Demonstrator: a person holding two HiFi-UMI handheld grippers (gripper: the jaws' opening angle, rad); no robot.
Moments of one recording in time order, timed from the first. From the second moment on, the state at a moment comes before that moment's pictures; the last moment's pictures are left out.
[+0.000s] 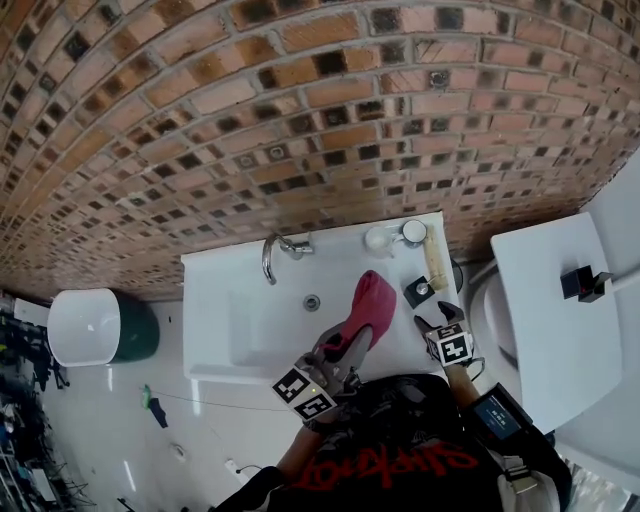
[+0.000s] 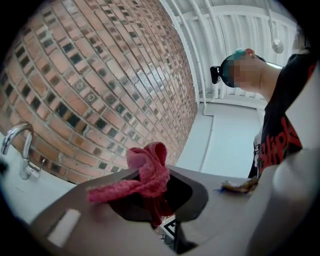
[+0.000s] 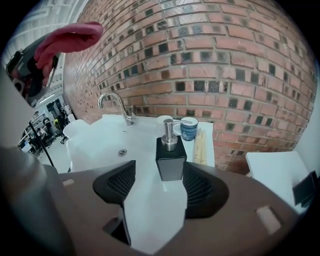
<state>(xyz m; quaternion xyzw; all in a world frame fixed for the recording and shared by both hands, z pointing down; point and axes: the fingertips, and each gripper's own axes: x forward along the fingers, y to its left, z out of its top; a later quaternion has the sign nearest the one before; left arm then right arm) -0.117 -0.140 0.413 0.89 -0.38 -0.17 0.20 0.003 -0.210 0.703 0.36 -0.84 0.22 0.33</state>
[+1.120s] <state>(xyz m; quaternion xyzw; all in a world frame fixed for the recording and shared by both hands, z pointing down) -0.171 -0.119 0.429 0.84 -0.45 -0.23 0.20 -0.040 -0.225 0.670 0.25 -0.92 0.12 0.26</state>
